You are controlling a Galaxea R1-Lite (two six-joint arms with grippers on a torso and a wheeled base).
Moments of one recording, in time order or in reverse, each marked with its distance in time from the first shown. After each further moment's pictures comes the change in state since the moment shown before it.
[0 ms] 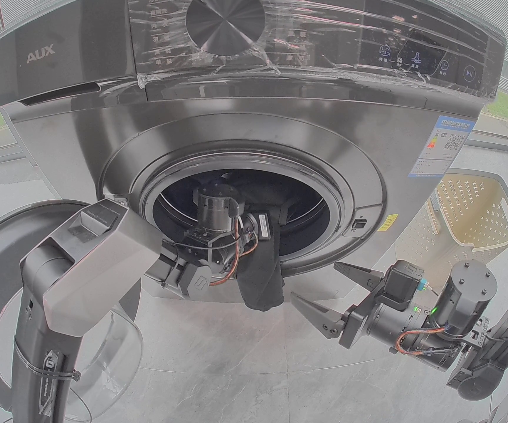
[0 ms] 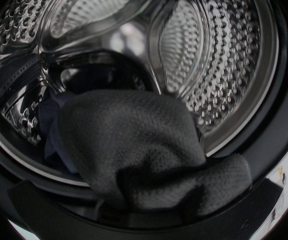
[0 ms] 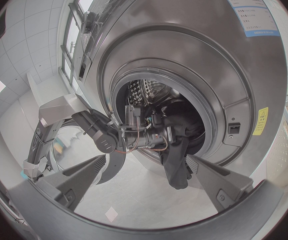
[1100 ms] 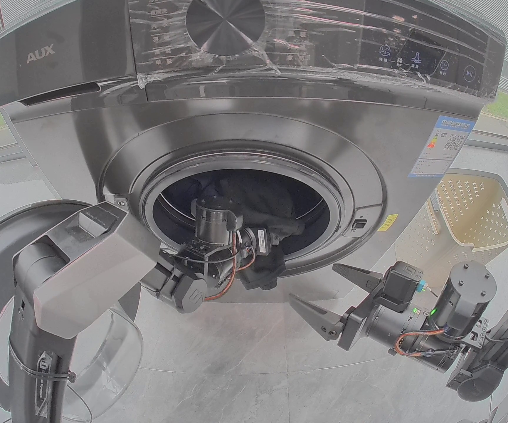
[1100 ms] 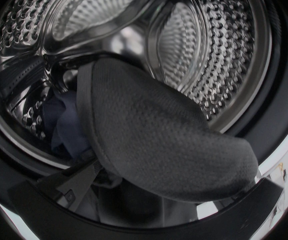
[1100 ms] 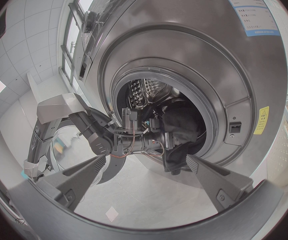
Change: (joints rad) left arm -0.014 -0.038 0.126 -0.037 -0.001 0.025; right arm 0.007 0.001 0.001 0.000 -0.002 0.001
